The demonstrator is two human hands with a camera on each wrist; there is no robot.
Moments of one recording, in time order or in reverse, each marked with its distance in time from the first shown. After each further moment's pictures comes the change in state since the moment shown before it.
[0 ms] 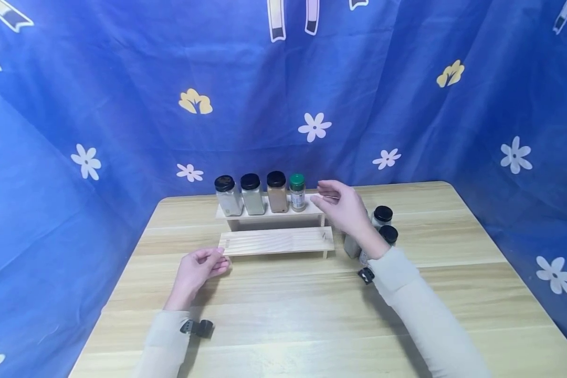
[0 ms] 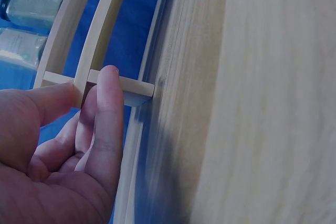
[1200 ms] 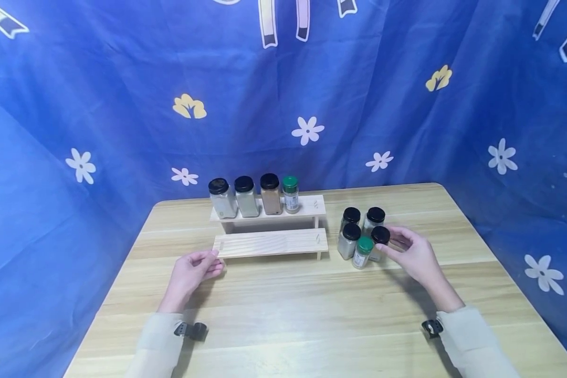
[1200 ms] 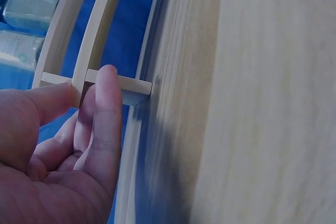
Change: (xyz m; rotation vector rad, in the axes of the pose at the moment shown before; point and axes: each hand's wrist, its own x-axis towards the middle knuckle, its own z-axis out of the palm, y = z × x) left_hand -0.001 0.000 0.000 0.028 -0.006 0.021; right_hand -0.122 0.100 -0.106 -0.069 0.106 0.093
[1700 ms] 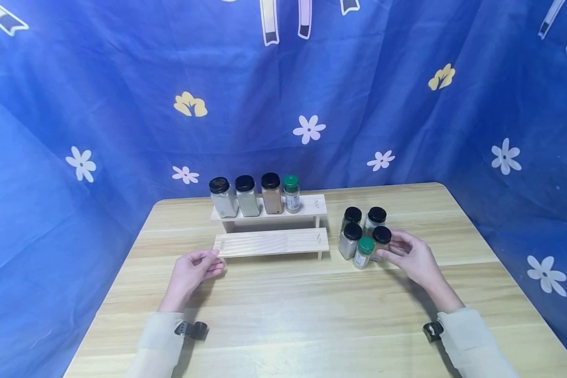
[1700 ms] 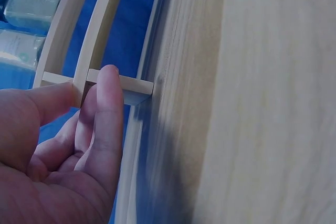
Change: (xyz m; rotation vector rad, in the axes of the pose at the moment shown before) left_hand 0.002 -0.002 0.000 0.008 0.005 -0.012; right_hand -0.002 0.023 0.002 0.035 -0.080 0.054
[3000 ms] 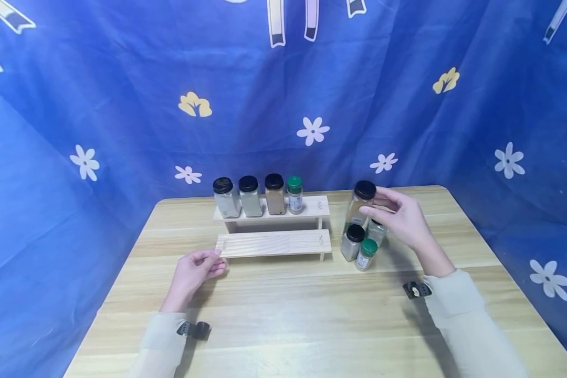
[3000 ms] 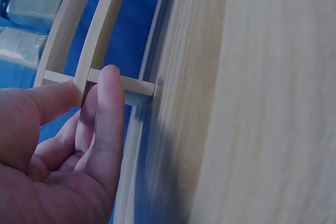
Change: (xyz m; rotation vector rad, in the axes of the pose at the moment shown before) left_hand -0.001 0.000 0.000 -0.017 0.003 0.002; right_hand 0.061 -0.112 0.001 0.033 0.034 -0.099
